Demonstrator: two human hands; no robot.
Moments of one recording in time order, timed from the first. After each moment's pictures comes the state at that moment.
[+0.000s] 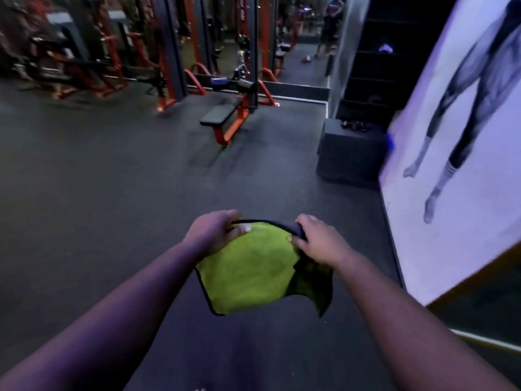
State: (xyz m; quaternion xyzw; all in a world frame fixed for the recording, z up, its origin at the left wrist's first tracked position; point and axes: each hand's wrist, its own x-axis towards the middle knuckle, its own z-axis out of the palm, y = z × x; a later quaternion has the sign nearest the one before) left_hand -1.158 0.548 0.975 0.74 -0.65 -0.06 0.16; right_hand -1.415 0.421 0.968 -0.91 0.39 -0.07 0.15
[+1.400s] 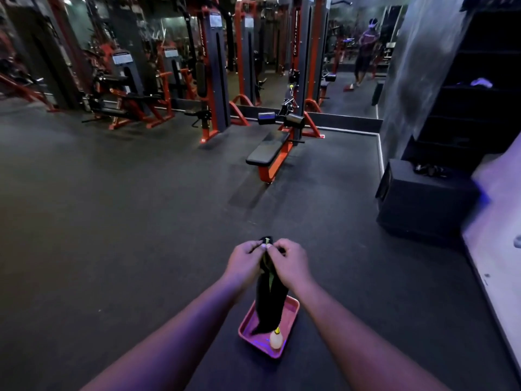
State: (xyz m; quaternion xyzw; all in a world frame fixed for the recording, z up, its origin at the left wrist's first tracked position) left_hand -0.832 0.319 0.948 0.68 -0.27 -0.37 0.58; right_hand -0.938 0.245 0.953 -0.74 0.41 -0.29 0.44
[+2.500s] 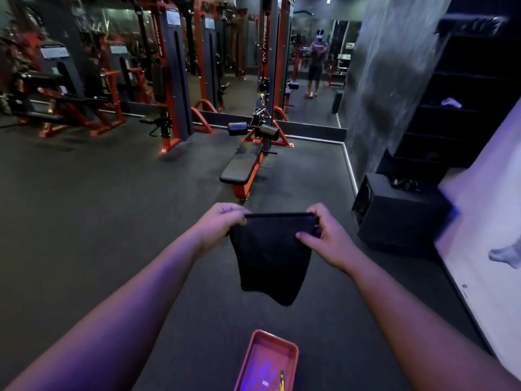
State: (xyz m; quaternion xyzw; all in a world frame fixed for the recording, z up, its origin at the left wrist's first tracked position) left_hand -0.537 0.132 1.043 0.57 -0.48 -0.41 0.52; right_hand -0.800 0.030 1.031 -0.80 0.31 -0.29 0.42
